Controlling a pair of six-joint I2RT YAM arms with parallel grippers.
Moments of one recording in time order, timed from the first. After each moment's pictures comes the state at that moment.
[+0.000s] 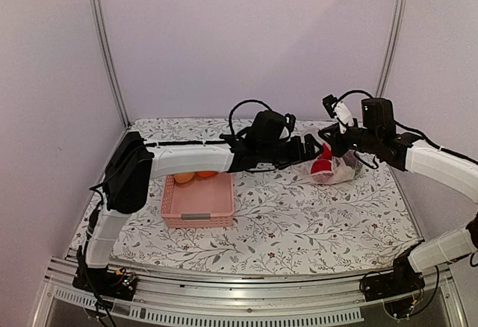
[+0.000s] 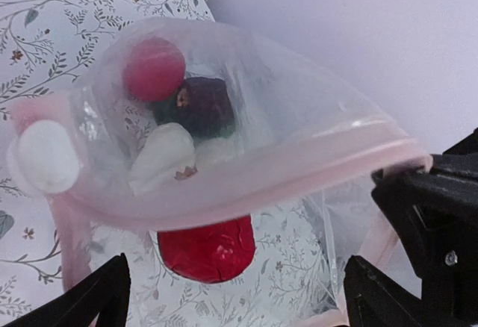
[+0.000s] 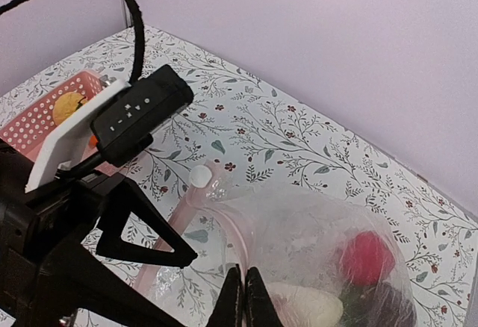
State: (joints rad) left arm -0.99 2.32 1.93 0.01 0.13 -0.85; right arm 0.43 1.30 0.95 -0.08 -0.19 -0.19
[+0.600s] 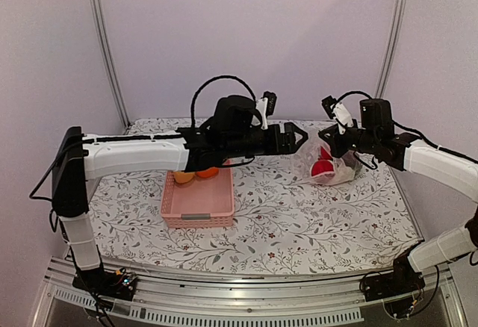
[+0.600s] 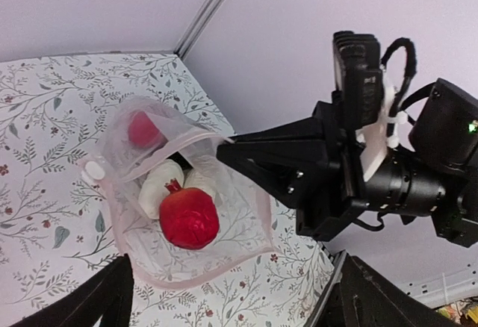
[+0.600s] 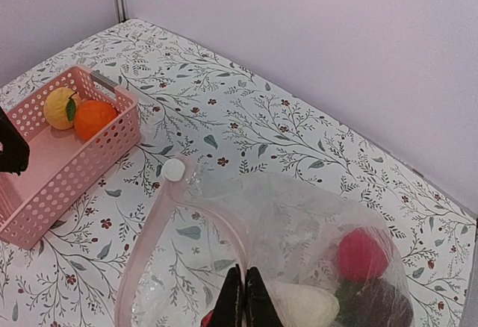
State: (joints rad) left arm -1.02 1.89 1.54 0.11 0.03 -0.65; right arm 0.43 1.31 0.95 -0.08 -0.16 -0.20
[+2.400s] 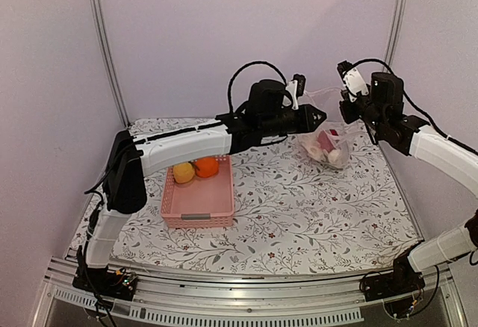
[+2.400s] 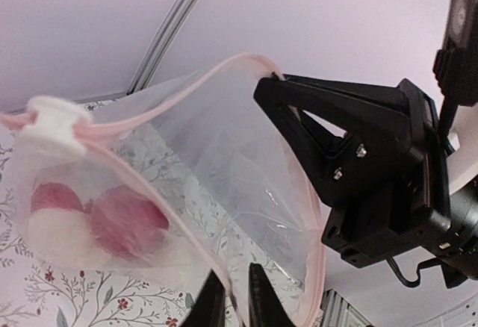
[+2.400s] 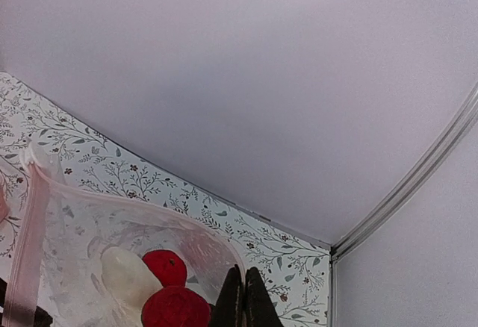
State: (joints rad) left arm -0.99 2.31 2.14 0.04 0.12 -0.62; right arm 0.42 1.32 1.13 0.00 0.28 -0.36
